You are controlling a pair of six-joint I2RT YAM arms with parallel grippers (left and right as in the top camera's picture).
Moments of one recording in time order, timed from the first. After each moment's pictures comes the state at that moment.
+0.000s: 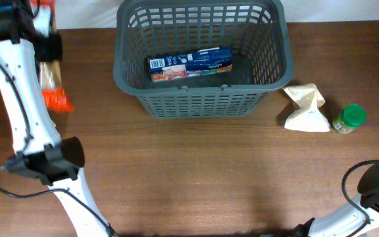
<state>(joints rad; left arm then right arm) 0.21 2.24 2.80 -1.62 -0.08 0.19 -0.62 1.92 2.24 -1.35 -0.46 0.18</state>
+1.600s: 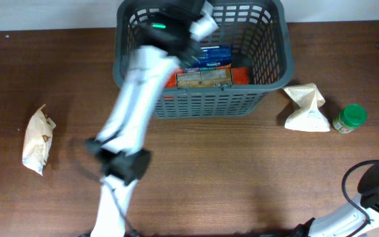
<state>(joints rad) -0.43 2.24 2.80 -1.45 -0.36 0.48 -0.62 1.92 2.24 -1.35 -0.46 0.18</state>
